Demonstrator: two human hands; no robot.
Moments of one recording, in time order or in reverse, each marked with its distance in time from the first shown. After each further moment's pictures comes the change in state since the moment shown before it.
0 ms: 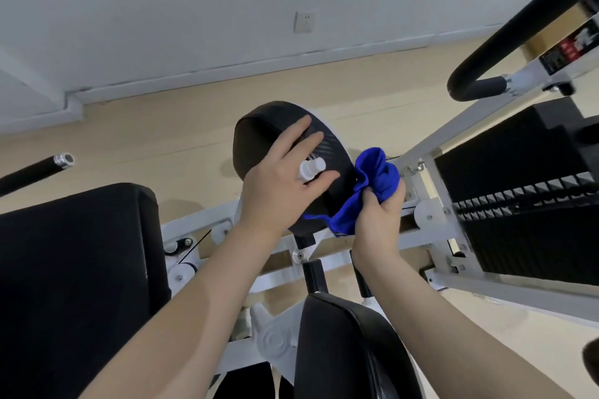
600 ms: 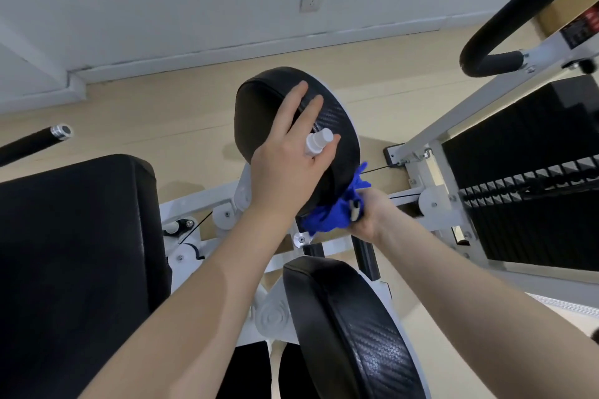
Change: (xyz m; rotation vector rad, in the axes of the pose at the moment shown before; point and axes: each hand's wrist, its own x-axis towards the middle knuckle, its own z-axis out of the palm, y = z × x) left_hand -0.013 0.011 0.013 0.030 0.085 -0.054; right_hand 0.032 0.028 -0.013 0.143 -0.266 0.881
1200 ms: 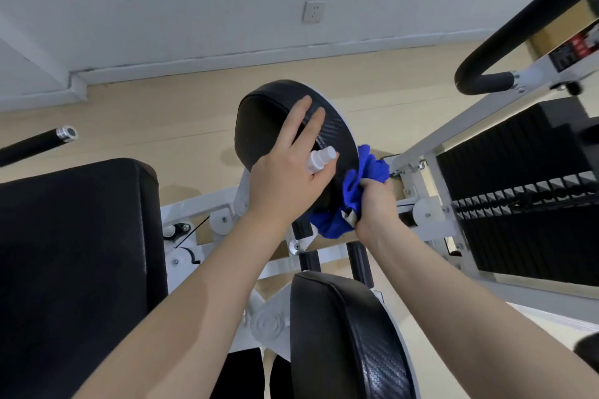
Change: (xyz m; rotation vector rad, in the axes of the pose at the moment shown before) left_hand -0.001 -0.003 -0.007 0.111 -0.115 0.040; right_hand -0.025 -0.004 0.019 0.013 0.154 -0.439
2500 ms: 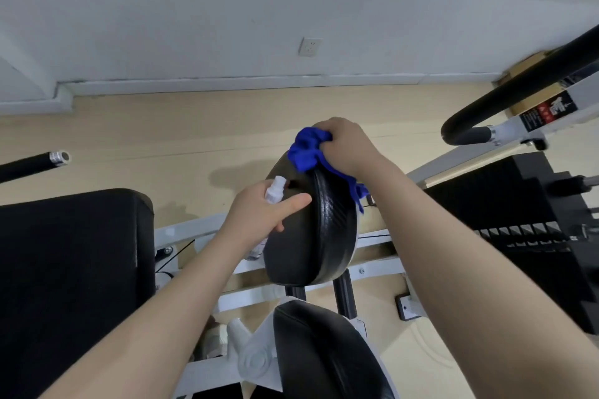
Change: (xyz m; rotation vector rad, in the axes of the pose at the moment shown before) left_hand 0.016 -0.041 -0.037 -0.624 -0.403 -0.743; right_hand -0.003 -0.101 0.110 -1.456 -0.425 -0.771
